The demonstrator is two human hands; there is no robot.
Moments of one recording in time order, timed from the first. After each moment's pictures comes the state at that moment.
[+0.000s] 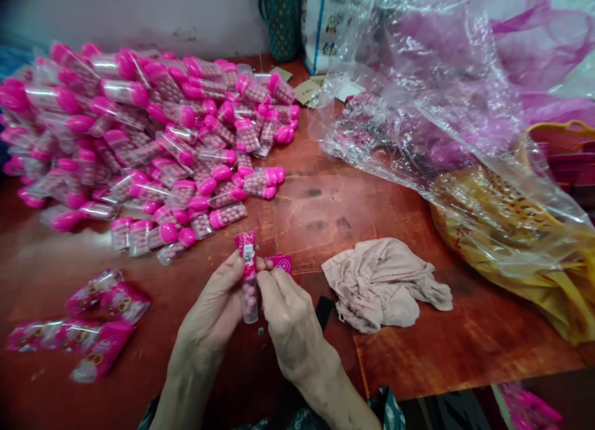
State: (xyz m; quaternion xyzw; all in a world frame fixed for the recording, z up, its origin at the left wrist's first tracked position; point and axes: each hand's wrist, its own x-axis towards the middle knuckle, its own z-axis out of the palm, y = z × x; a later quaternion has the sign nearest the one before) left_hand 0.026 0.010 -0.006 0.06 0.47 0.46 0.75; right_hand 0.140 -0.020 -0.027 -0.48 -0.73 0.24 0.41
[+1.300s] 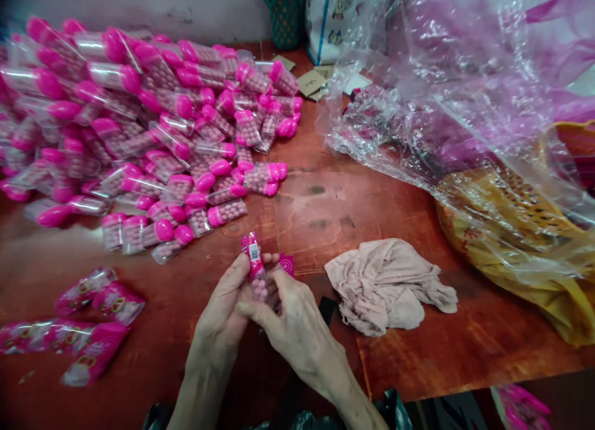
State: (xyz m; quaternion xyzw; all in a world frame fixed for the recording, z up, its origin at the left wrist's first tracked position) left_hand 0.031 0.007 -0.035 0.00 0.47 0.50 0.72; right_hand 0.144 -0.018 -0.021 -0.55 -0.60 0.52 0.27
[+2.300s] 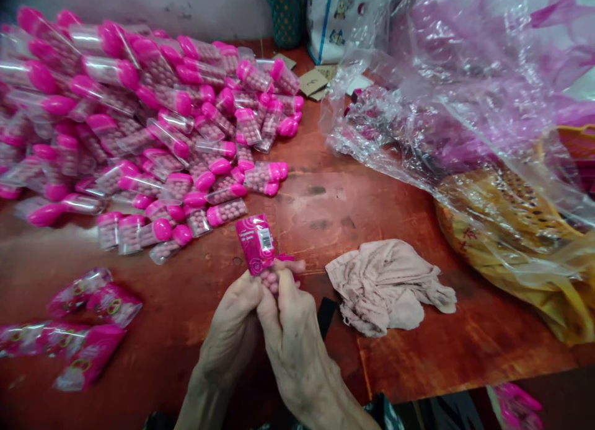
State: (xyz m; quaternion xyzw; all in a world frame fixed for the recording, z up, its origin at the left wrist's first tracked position) left_hand 0.039 -0.007 -0.012 0.15 0.41 0.47 0.77; right_hand 0.132 -0.027 -0.013 -0.60 -0.60 0.39 0.36
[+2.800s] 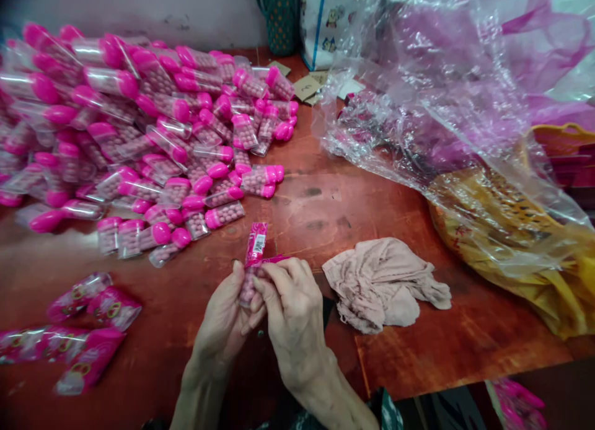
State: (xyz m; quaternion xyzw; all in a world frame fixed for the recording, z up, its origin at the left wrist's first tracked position) left_hand 0.032 -0.005 -0.029 0.06 0.41 0.48 0.77; right_hand 0.135 -0.014 -0.016 -0.60 -0.60 0.33 0.42
